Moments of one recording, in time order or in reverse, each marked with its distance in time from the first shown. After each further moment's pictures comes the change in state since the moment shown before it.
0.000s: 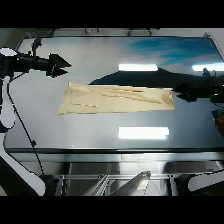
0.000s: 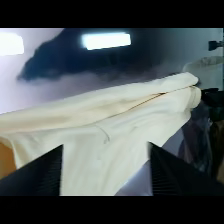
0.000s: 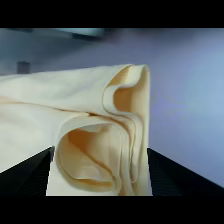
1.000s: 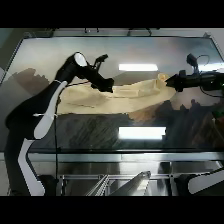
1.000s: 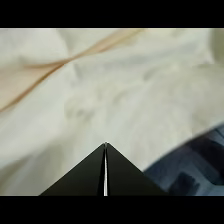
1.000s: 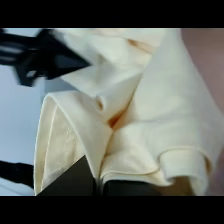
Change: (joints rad) left arm -0.601 -0.016 -0.065 0.451 0.185 -0.153; right arm 0.151 0.003 0.181 0.266 0.462 0.071
